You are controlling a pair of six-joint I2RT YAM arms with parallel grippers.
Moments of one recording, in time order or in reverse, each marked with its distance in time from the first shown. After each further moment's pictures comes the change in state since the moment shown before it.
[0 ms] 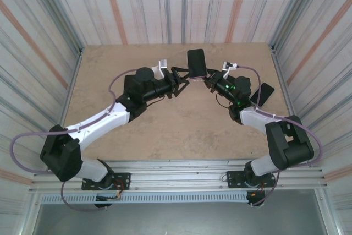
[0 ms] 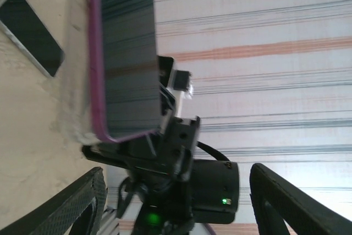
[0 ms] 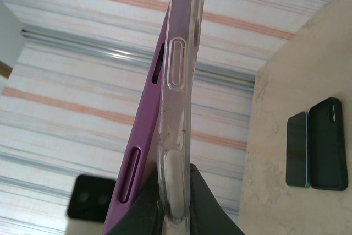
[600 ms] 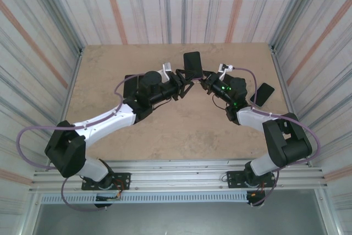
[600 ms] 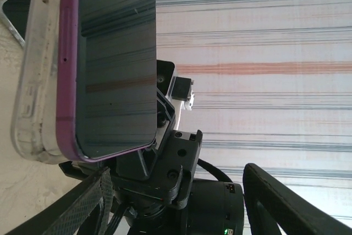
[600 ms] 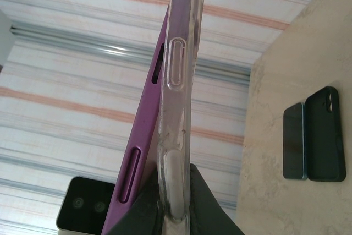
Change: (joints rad) left arm -0.054 0.057 0.000 0.053 -0.110 -0.075; right arm 0.040 0.026 0.000 0.005 0.030 0.000
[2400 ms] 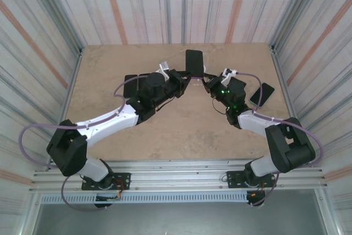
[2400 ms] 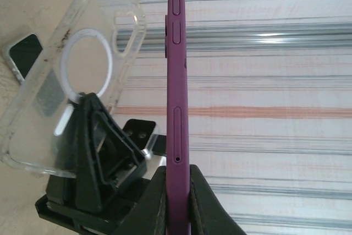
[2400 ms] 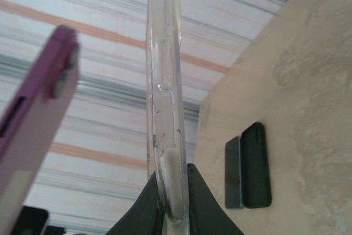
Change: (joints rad) left arm -0.037 0.009 0.016 0.024 -0.210 -0.038; right arm 0.018 -0.062 -0.054 -0.154 0.222 -0.169
